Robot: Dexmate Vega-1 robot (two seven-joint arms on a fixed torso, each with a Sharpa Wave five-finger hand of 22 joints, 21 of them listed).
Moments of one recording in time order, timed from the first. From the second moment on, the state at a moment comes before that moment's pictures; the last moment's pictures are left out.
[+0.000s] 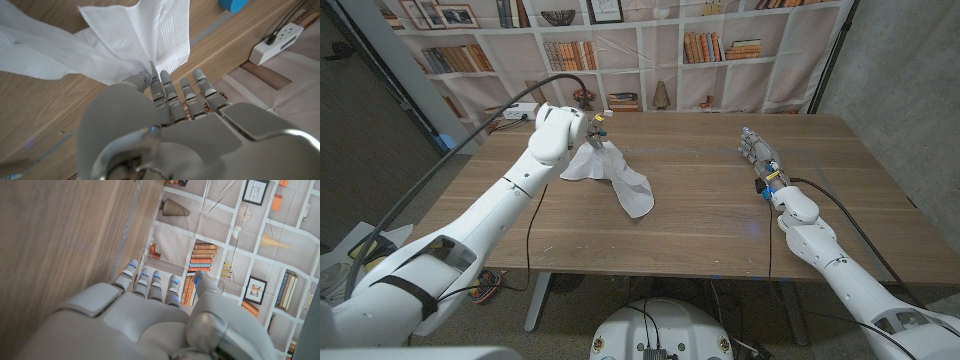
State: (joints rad) left arm 0.55 0.51 0.51 -1.76 1.18 0.40 -0.93; left_hand 1.02 0.13 0.58 0.07 0.33 0.75 0.03 0.61 0.52 0.58 -0.09 0.33 0.46 0.34 -0.04 0.23 0.26 0.19 0.05 0.58 0.24; right arm -0.88 -0.42 -0.24 -1.23 0.50 0.34 0.04; right_hand 0.32 0.16 0.37 -0.08 0.19 0.18 -0.06 0.20 0.19 0.16 0.07 0.20 0.20 0.08 0.08 0.24 0.24 0.17 0.11 0.21 0.18
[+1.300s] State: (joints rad) left arm 0.48 0.54 0.93 -1.55 1.38 0.56 -0.37; left_hand 0.77 -0.14 0.10 0.00 0.33 -0.12 0.03 0.19 0.19 -0.03 0.04 0.20 0.37 0.04 0.06 0.19 0.22 0.04 0.19 0.54 0.19; right arm -0.88 -0.42 -0.23 -1.24 0.50 0.33 0.05; right_hand 0.32 0.15 0.37 -0.08 0.19 0.19 -0.05 0.20 0.19 0.16 0.08 0.20 0.20 0.10 0.09 0.25 0.24 0.17 0.11 0.21 0.18
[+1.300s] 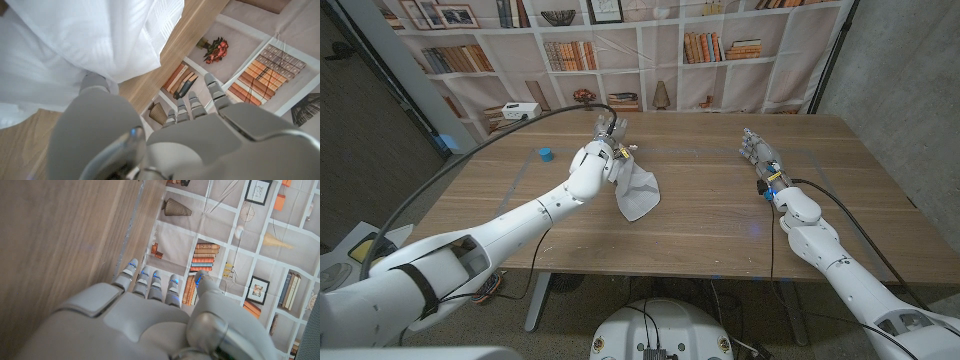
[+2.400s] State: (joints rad) left arm 0.53 0.59 0.71 -1.76 1.12 0.64 -0.39; left_hand 0.85 -0.04 0.11 -0.06 0.30 0.36 -0.14 0.23 0.19 0.29 -0.14 0.30 0.30 0.27 -0.04 0.24 0.20 0.21 0.09 0.58 0.20; right arm -0.89 -0.43 -0.24 -1.26 0.49 0.32 0.03; right_hand 0.32 0.15 0.37 -0.08 0.19 0.19 -0.05 0.20 0.19 0.16 0.08 0.20 0.20 0.10 0.09 0.25 0.24 0.18 0.12 0.21 0.18
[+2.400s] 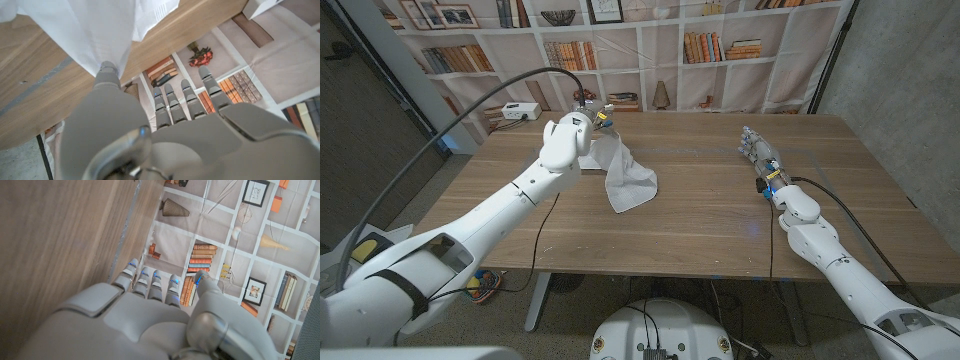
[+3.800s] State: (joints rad) left arm 0.36 0.55 1.00 -1.23 1.69 0.56 0.28; left_hand 0.90 0.18 -0.07 0.05 0.44 0.45 -0.22 0.29 0.20 0.39 -0.20 0.32 0.30 0.31 -0.04 0.23 0.20 0.27 -0.01 0.58 0.20; right arm -0.95 -0.46 -0.22 -1.34 0.49 0.31 -0.02; right_hand 0.31 0.15 0.37 -0.08 0.19 0.20 -0.05 0.20 0.19 0.16 0.08 0.20 0.20 0.11 0.08 0.25 0.24 0.18 0.12 0.21 0.18
